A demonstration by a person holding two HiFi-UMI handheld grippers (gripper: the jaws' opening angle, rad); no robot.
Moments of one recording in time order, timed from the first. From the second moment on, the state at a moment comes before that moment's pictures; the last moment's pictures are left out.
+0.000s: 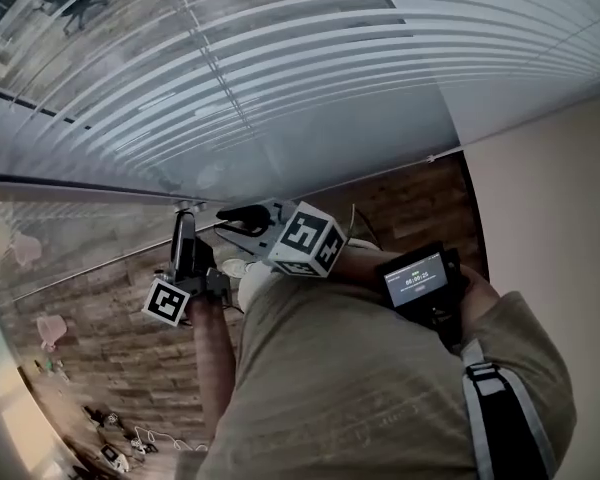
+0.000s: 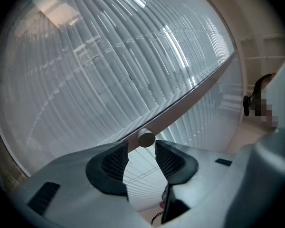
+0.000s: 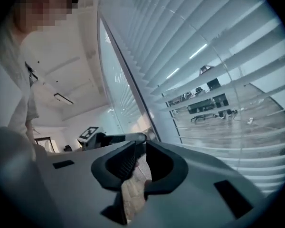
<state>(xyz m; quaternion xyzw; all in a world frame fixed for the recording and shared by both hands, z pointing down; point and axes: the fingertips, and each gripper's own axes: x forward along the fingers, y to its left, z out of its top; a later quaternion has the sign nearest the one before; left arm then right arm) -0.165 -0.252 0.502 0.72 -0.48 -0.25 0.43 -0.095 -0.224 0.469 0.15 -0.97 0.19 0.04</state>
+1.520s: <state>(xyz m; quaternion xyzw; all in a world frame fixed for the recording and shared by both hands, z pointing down) -0.174 -0.257 0.502 0.70 -0.52 -0.24 0.43 -0.070 -0.240 0.457 0.23 -0.95 0.19 0.00</state>
